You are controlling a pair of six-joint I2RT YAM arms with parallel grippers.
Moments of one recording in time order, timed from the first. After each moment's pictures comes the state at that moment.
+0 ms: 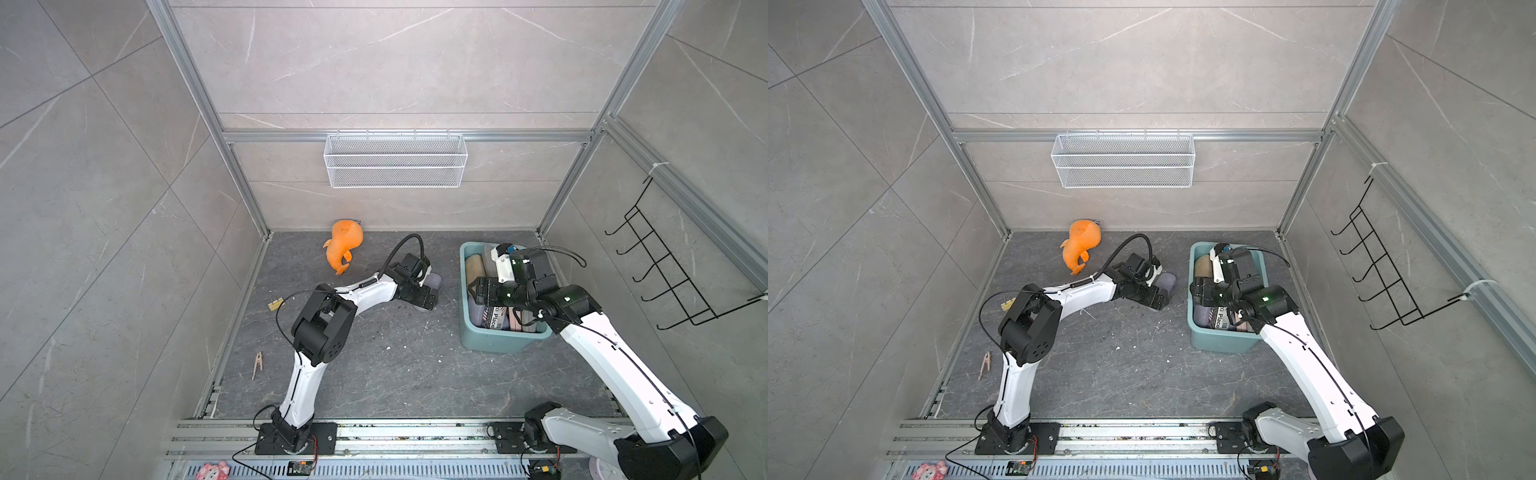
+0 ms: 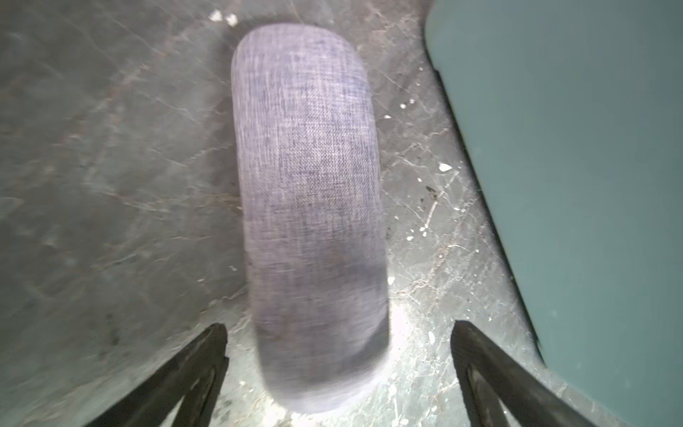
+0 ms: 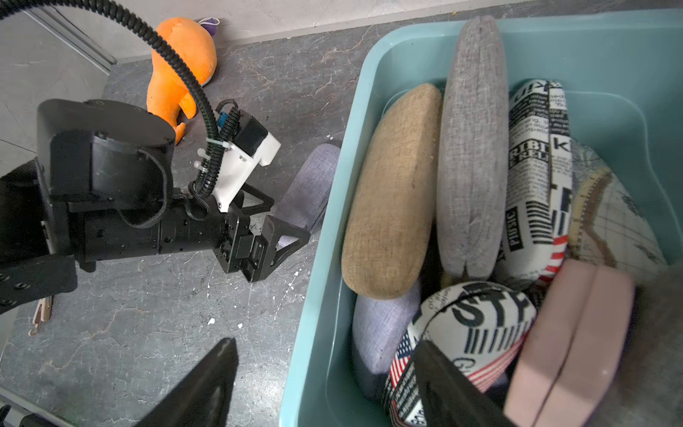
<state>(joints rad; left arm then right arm) -0.71 2.13 1.61 -0.48 0.17 -0.23 0.37 1.15 1.20 -0.83 -0.05 0.32</state>
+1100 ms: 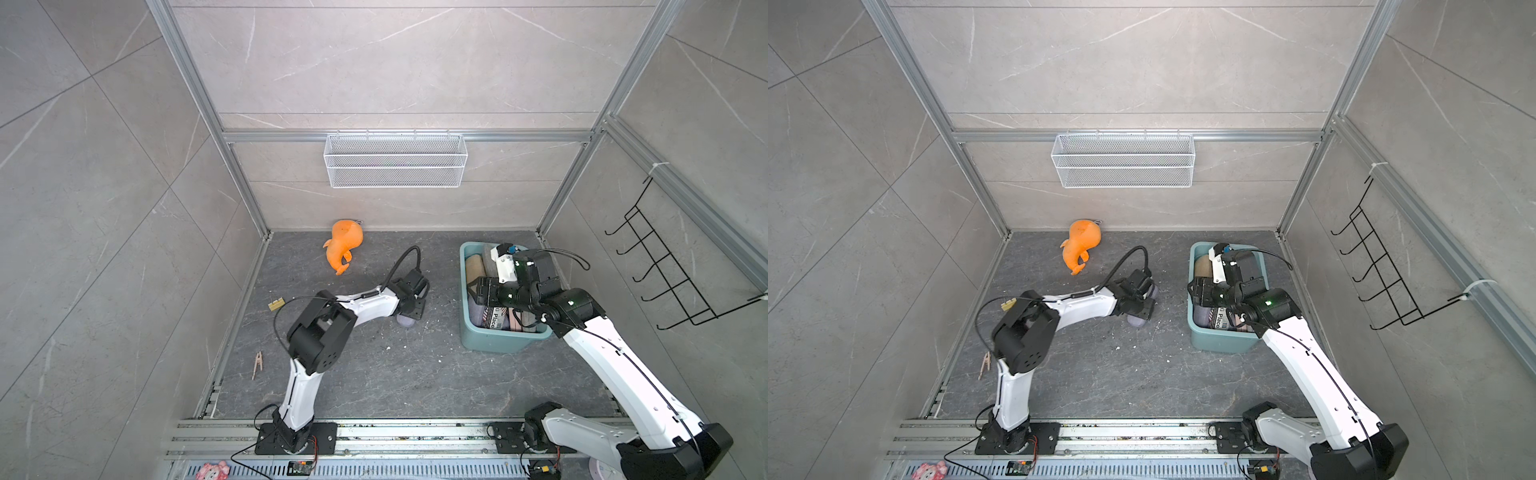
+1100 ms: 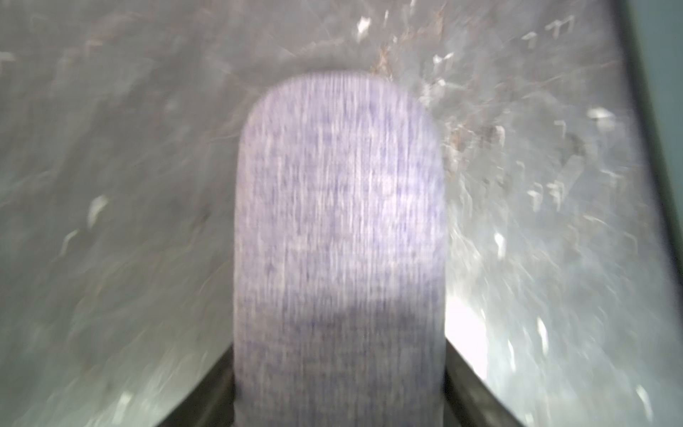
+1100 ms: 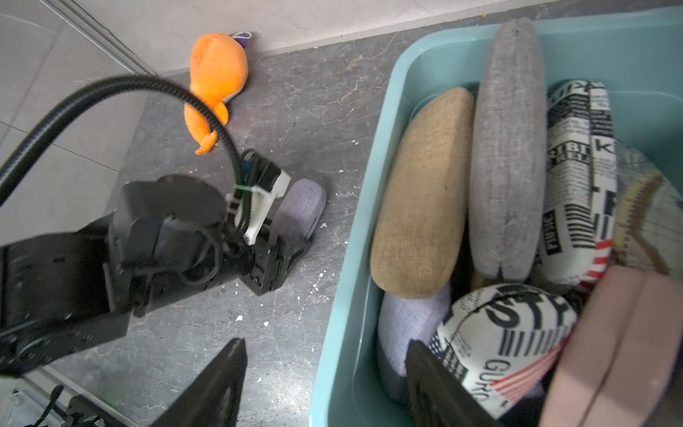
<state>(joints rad) -0.79 1.92 1.25 -0.33 -0.09 -0.36 0.38 1.12 1.19 -0.78 -0.14 0.36</state>
